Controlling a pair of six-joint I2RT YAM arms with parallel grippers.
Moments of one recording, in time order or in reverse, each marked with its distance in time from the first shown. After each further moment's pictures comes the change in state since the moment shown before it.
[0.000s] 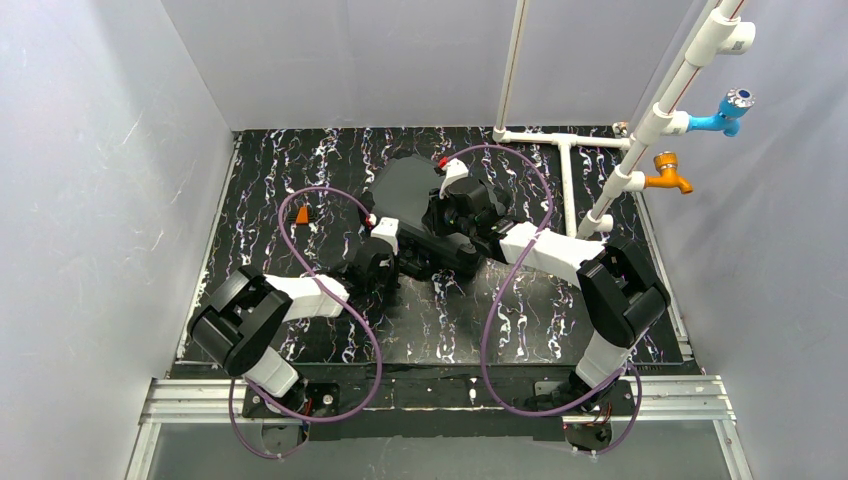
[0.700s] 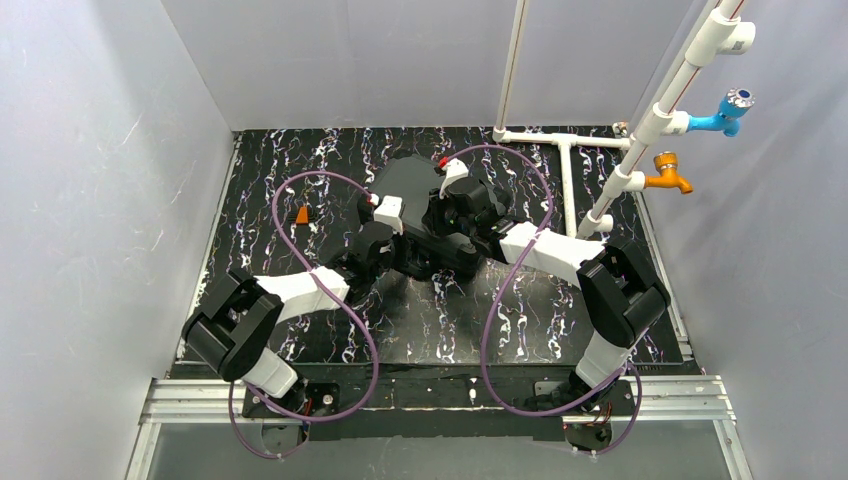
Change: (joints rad) left arm 0.001 -0.041 0.095 0.062 0.013 0.029; right arm 0.000 0.000 0.000 0.000 -0.003 0.000
